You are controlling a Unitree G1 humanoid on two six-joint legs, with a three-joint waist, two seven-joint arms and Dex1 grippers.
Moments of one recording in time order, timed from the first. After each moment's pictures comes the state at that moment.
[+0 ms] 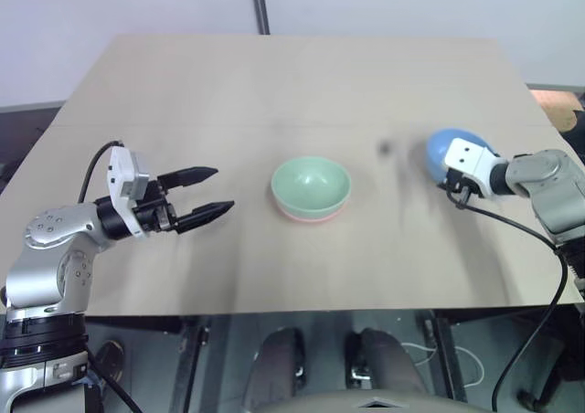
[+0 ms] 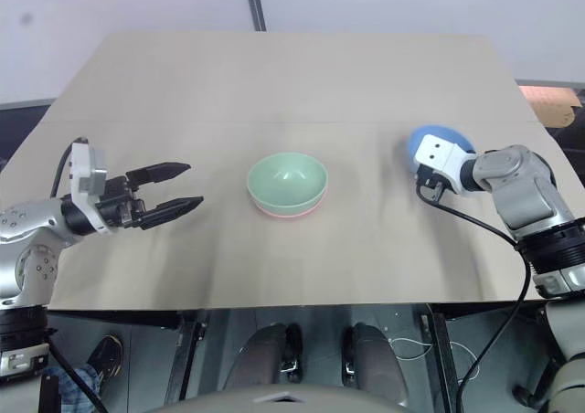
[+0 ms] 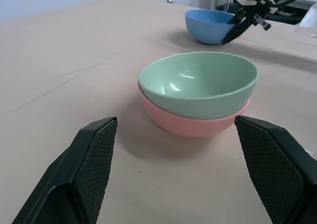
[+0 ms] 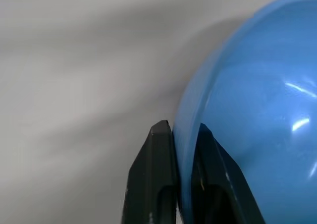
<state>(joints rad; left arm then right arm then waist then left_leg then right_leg) -0.20 0.80 0.33 -0.02 -0.58 0.32 -1.24 -0.65 -0.87 0.31 0.15 -0.06 0.50 1.00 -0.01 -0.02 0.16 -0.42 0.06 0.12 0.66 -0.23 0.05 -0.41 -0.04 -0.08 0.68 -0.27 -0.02</state>
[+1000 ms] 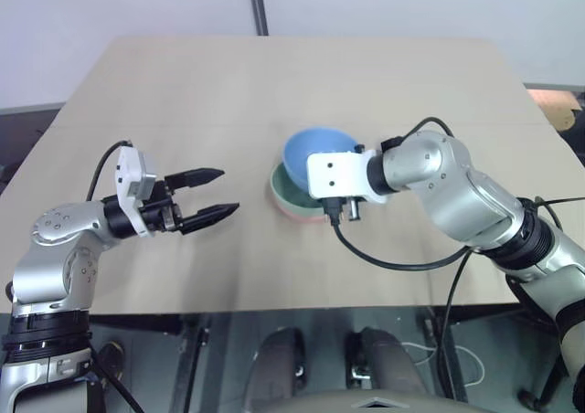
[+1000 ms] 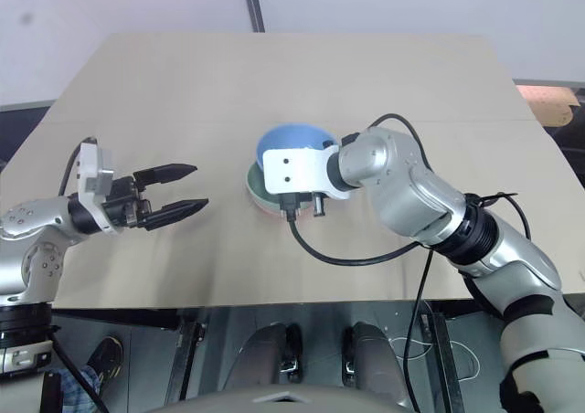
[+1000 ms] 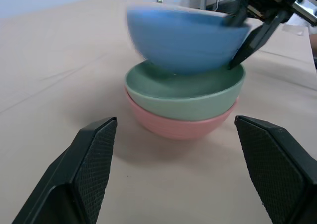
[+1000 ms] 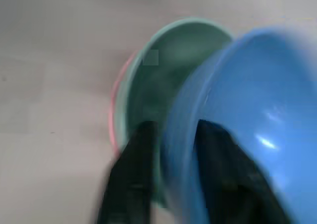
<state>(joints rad) -0.21 0.80 0.30 -0.01 -0.58 0.31 -1.26 -1.00 -0.55 0.68 -0.37 -0.14 0.85 1.07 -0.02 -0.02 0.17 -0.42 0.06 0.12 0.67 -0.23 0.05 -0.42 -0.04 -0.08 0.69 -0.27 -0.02</state>
